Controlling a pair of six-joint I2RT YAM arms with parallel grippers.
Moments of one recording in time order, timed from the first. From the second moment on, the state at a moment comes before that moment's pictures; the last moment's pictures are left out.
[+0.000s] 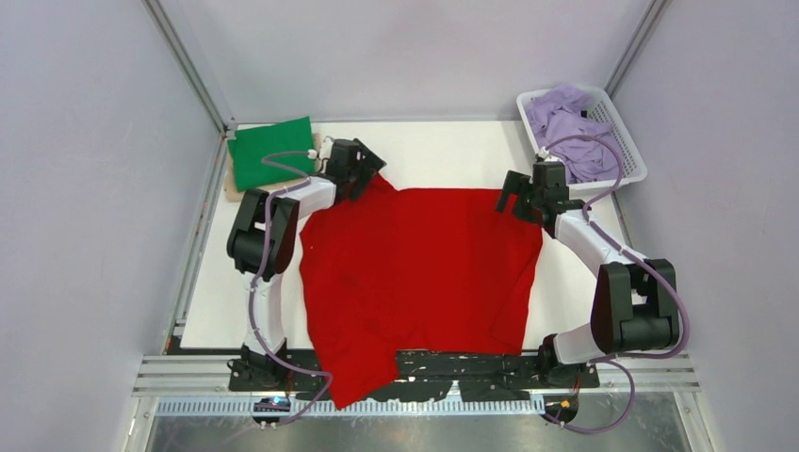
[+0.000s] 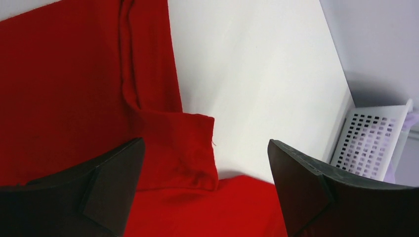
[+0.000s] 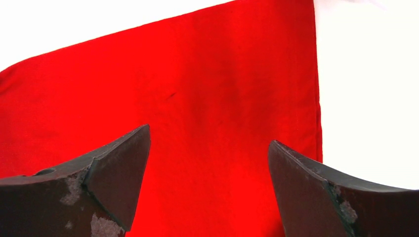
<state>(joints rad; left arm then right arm) -0.35 2.07 1.35 0.07 -0.07 -1.10 0.08 1.45 0.89 -0.21 0.03 0.37</state>
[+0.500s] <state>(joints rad) -0.38 2.34 1.80 -0.09 -0.17 -1.20 0.07 1.43 0.89 -0.21 0.03 0.36</state>
